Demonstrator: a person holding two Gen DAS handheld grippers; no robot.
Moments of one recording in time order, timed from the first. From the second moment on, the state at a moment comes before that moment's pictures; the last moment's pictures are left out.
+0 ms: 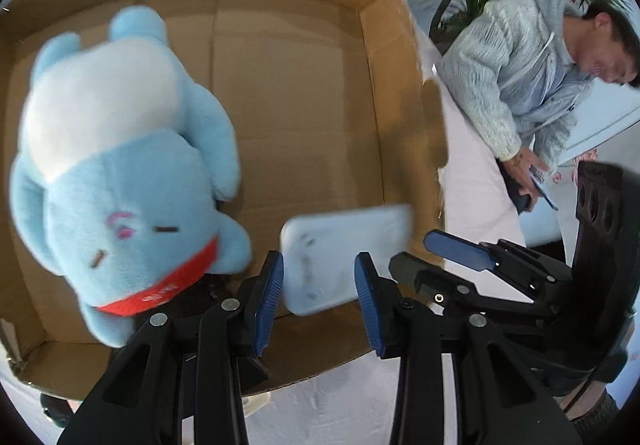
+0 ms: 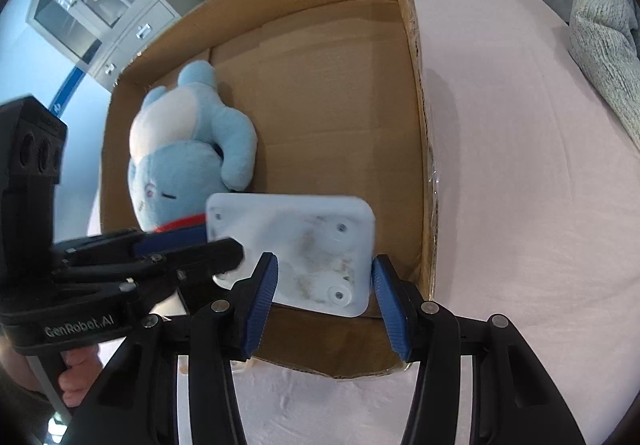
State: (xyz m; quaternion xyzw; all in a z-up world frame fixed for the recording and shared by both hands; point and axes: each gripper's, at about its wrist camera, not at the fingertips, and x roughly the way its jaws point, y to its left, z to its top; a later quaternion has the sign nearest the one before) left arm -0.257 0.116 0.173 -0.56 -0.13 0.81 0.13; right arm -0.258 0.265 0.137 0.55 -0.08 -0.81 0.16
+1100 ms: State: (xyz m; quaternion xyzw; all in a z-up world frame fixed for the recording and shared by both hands) left arm -0.031 -0.031 0.049 -0.56 -0.23 0.78 -0.10; right arm -0.114 0.135 0.027 0.57 0.06 -0.78 0.26
